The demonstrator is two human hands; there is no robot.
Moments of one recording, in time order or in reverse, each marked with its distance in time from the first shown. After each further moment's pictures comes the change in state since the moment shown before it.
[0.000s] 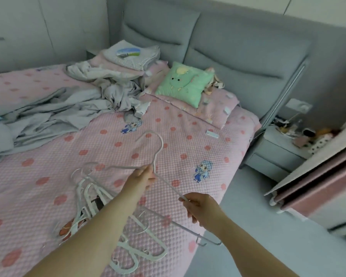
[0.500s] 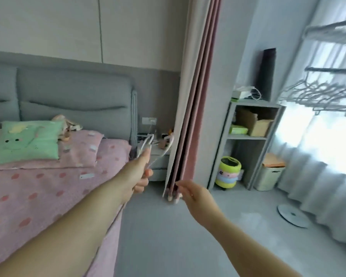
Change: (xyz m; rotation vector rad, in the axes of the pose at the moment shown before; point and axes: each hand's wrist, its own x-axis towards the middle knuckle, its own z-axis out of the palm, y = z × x) left_hand -0.139 0.136 0.258 0.117 -0.790 0.107; right_hand -0.242 0.065 -0.153 -0.057 0.926 0.091
